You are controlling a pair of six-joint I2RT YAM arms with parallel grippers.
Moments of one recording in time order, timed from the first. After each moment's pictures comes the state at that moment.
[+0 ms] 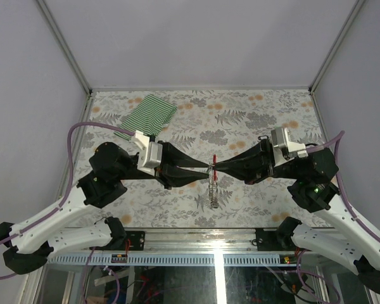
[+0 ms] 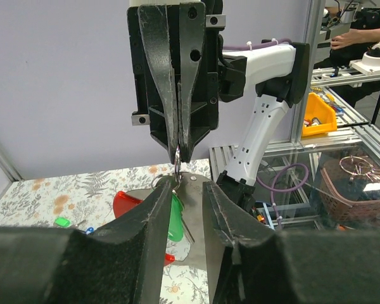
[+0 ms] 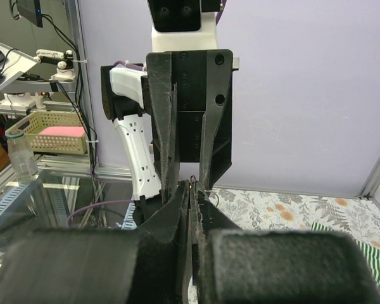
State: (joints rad) left arm -0.98 0.89 1.06 0.14 0.63 -0.06; right arm 0.80 0.77 0.95 0.30 -0.77 0.25
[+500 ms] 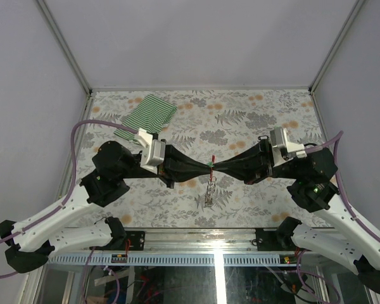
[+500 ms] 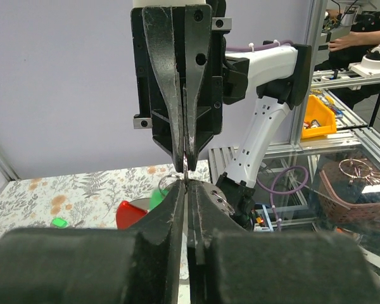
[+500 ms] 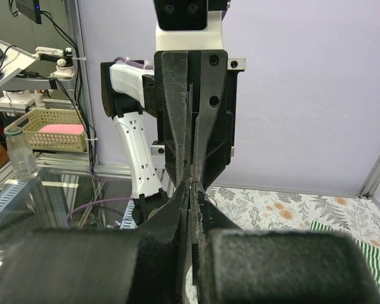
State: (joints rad) left arm -0.98 0.92 1.06 0.17 0.63 -0.07; right arm 0.80 0.77 0.95 0.29 -0.77 0.24
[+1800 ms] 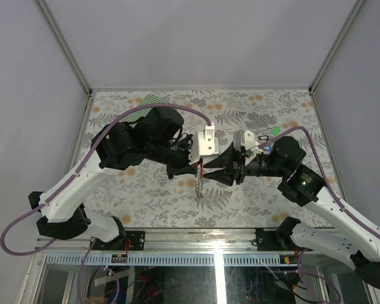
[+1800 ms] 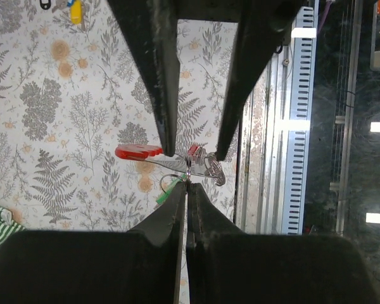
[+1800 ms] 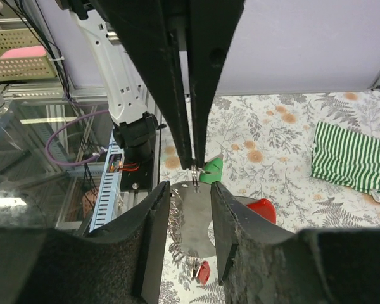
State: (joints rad) left arm -0.99 1.43 1.95 -1.29 0.37 0.37; right arm 0.80 0.85 0.95 -0.07 -0.73 0.01
